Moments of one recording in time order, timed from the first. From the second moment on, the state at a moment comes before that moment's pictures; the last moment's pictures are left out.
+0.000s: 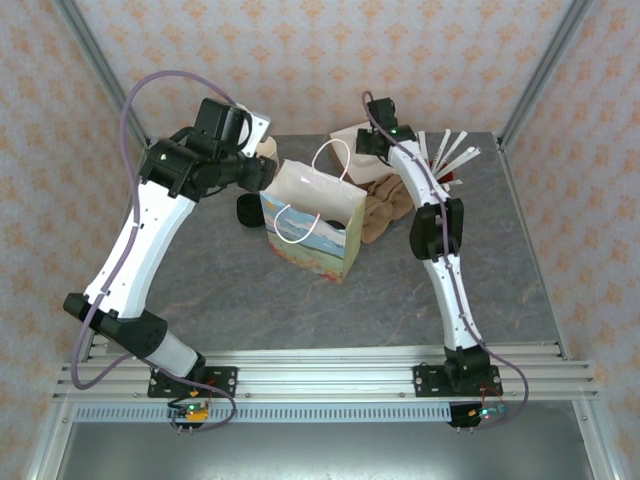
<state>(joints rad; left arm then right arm) -0.40 1.54 1.97 -1.21 -0.09 0.02 0.28 2.63 2.65 -0.79 0.03 0.27</state>
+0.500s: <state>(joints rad) -0.40 1.45 1.89 -1.15 -0.04 -0.02 0.28 2.41 2.65 -0.84 -0.04 0.31</state>
